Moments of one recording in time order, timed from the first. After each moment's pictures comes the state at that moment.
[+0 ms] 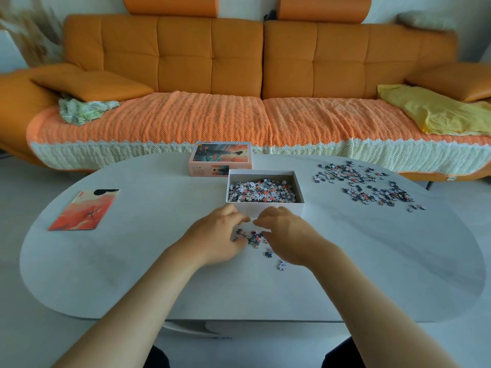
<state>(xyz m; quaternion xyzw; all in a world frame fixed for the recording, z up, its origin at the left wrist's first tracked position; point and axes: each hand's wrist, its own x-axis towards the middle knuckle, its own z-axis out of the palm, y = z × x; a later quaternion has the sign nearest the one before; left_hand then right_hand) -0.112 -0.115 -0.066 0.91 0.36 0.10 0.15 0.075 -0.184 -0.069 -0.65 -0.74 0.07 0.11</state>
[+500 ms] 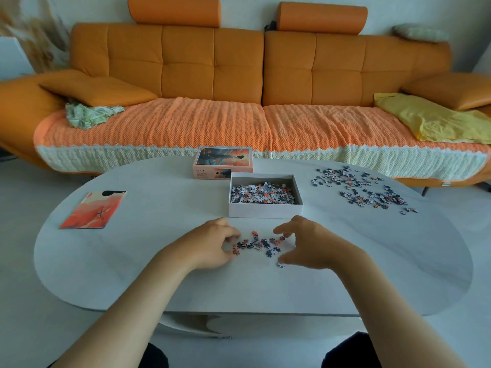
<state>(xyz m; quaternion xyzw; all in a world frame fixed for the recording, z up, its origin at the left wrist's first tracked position) -0.134 -0.121 -0.066 0.91 0.37 0.04 0.21 0.093 -0.225 -0.037 -0.71 -0.67 0.20 0.08</state>
